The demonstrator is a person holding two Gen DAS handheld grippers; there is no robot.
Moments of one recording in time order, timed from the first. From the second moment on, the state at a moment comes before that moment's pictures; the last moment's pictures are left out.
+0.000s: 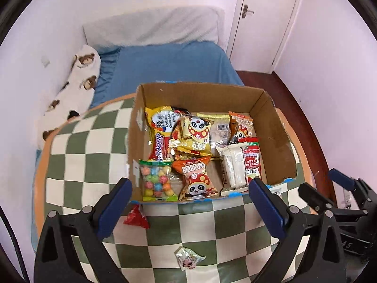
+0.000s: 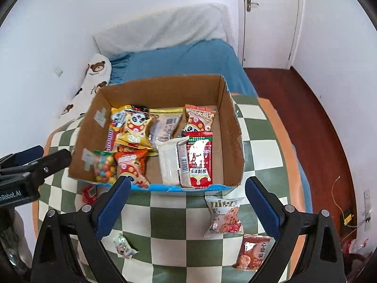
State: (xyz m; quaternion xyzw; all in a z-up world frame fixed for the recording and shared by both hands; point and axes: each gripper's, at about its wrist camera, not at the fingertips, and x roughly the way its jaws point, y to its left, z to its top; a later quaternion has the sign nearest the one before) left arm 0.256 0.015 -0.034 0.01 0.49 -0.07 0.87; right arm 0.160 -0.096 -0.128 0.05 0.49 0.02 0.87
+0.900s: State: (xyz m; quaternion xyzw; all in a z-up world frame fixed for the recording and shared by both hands) left arm 0.178 0.041 -0.094 -0.05 0.57 -0.02 0.82; right arm 0.088 -0.152 -0.164 0.13 0.55 -0.01 0.83
